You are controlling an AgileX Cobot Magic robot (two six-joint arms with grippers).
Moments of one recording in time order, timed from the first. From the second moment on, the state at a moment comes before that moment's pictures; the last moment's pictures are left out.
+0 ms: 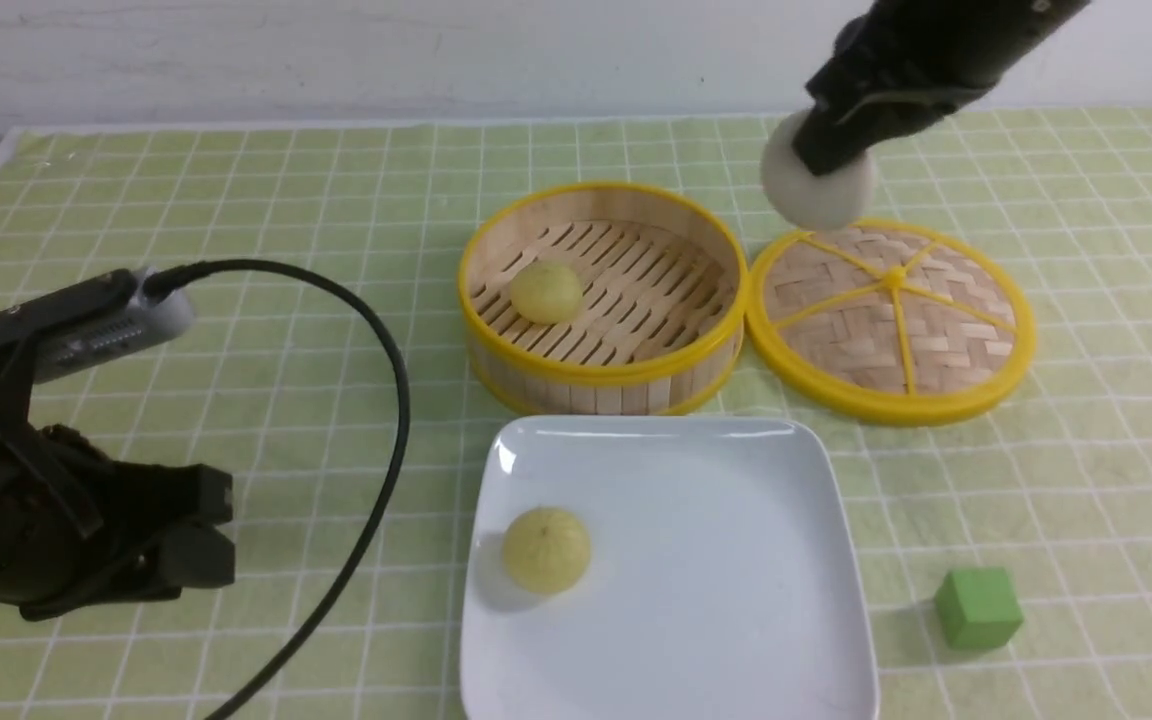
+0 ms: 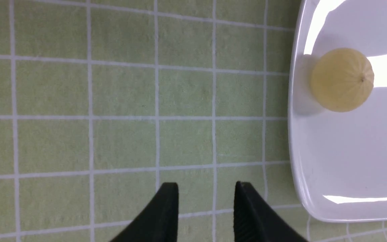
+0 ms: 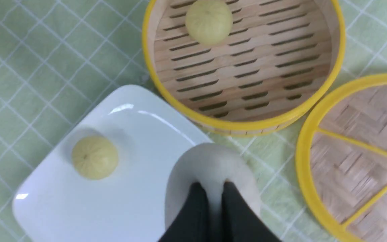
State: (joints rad) right arm 0.36 1.74 -1.85 0.35 1.24 -0.31; left arm -0.01 1.14 -0.75 -0.41 0.85 0.14
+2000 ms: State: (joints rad) right arm 0.49 1.05 -0.93 0.01 1.13 -0.02; left arm -0.09 1.37 -1.07 -0.41 0.92 0.14
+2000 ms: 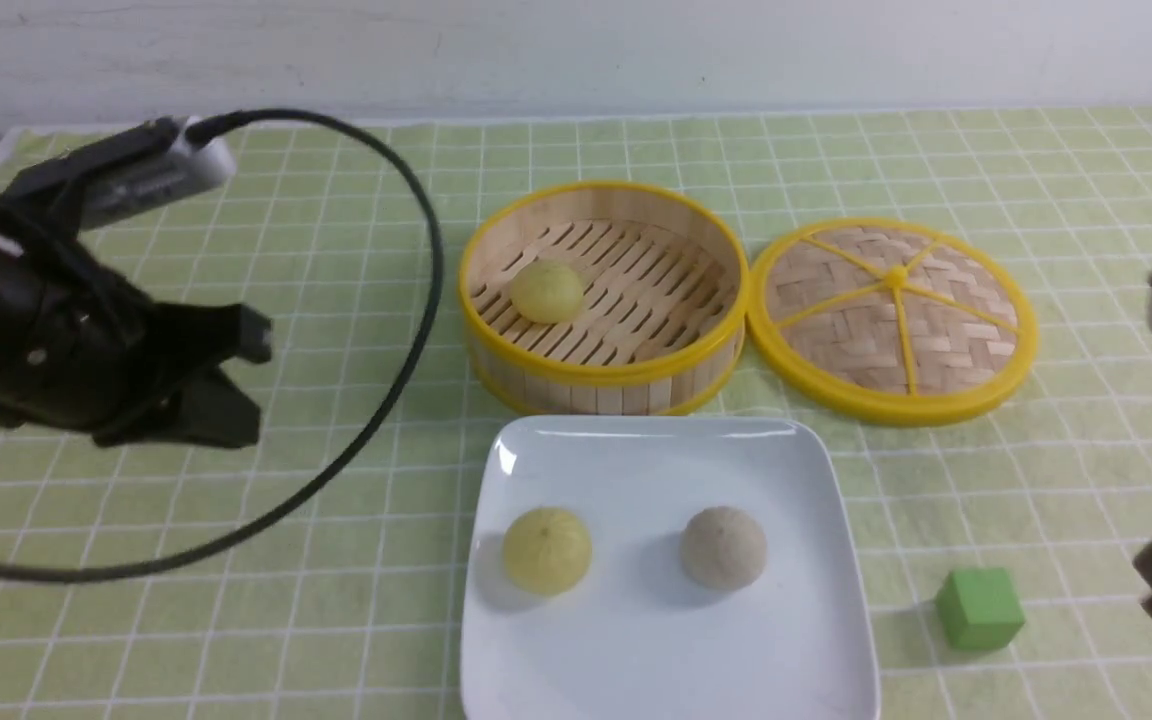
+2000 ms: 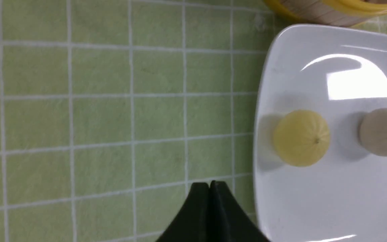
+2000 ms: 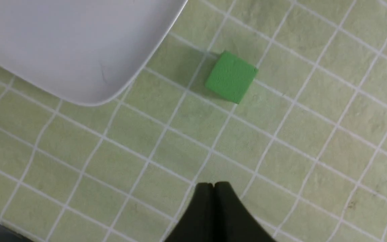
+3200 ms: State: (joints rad) right arm 0.49 0.80 -0.61 0.01 0.86 -0.01; left arm -0.35 2.43 -2.33 -0.21 1.15 -0.15
